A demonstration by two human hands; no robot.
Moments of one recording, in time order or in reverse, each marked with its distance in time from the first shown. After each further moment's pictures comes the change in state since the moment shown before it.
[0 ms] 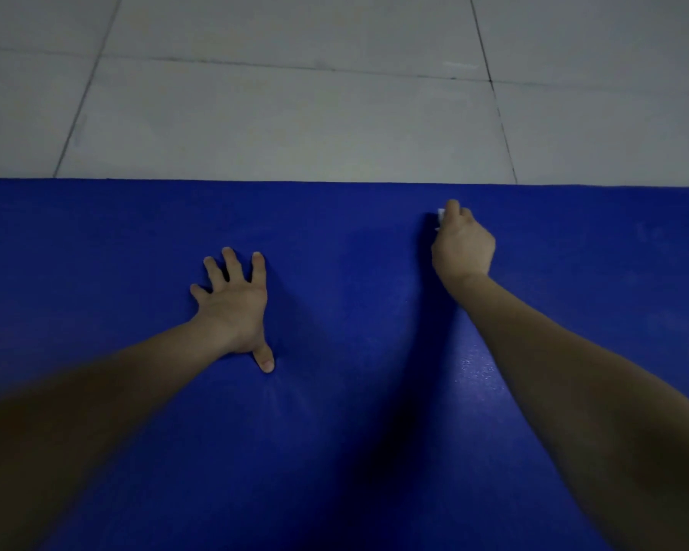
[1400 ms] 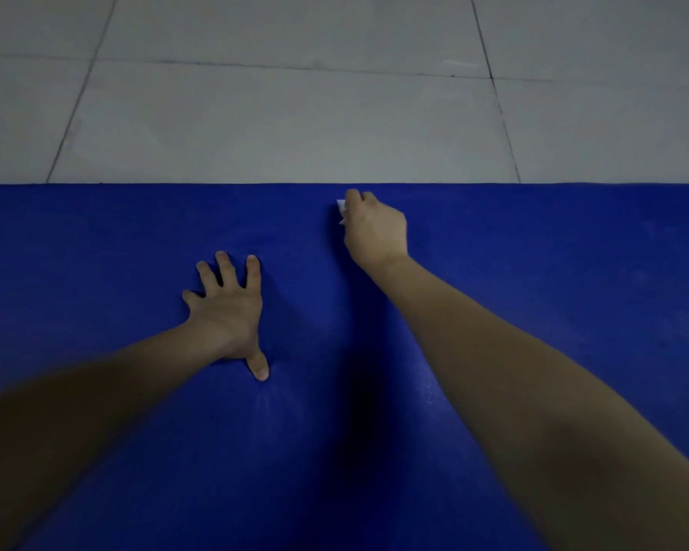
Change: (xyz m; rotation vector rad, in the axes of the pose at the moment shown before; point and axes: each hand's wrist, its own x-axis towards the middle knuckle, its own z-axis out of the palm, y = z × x) left_hand 0.003 0.006 -0.002 0.102 -0.030 -0.052; right_hand -0.001 -0.112 -0.002 0.051 -0.062 -0.352
